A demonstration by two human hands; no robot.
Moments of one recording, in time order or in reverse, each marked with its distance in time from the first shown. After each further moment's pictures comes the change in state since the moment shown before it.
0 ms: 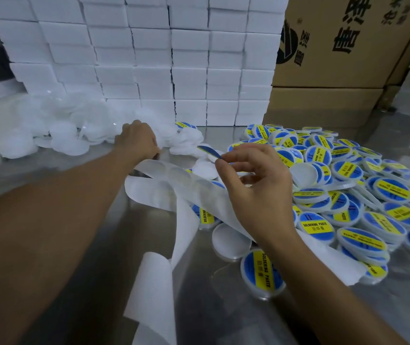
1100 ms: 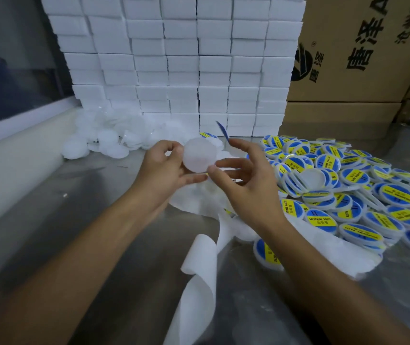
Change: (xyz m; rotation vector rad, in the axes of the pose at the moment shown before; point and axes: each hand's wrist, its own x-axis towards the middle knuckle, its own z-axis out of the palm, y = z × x) left_hand -0.184 0.032 -0.078 -1.449 -0.034 -0.058; right_hand -0.017 -0.035 0.008 0.257 -0.223 0.115
